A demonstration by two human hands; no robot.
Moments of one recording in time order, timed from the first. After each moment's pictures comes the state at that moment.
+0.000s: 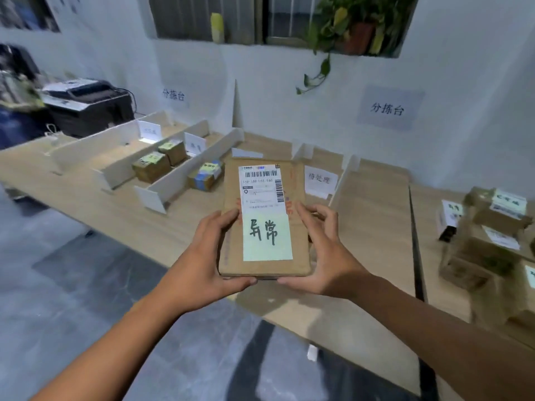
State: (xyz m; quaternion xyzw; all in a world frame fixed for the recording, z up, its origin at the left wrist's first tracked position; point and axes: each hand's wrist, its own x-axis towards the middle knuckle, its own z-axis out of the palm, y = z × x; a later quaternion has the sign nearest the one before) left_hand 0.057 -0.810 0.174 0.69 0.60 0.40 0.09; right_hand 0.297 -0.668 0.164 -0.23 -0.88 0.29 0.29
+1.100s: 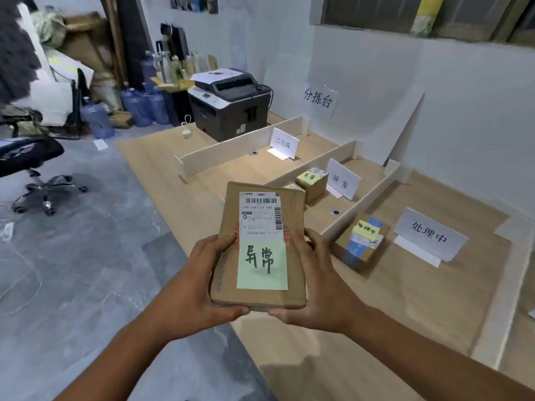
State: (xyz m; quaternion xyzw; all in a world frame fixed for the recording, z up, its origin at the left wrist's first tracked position) left_hand -0.503 -0.724 0.140 0.53 0.74 0.40 0.09; right_hand -0.341 -0.503 0.120 -0.06 -0.92 0.34 0.18
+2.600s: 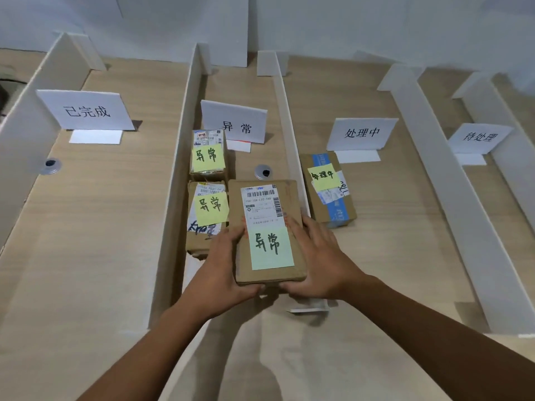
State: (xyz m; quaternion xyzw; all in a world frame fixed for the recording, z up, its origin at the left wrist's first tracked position) left_hand -0.794 -0.372 -0.032 0.70 0.52 0.25 0.42; right_hand -0.544 -0.350 -0.013 -0.56 -0.78 0.27 0.01
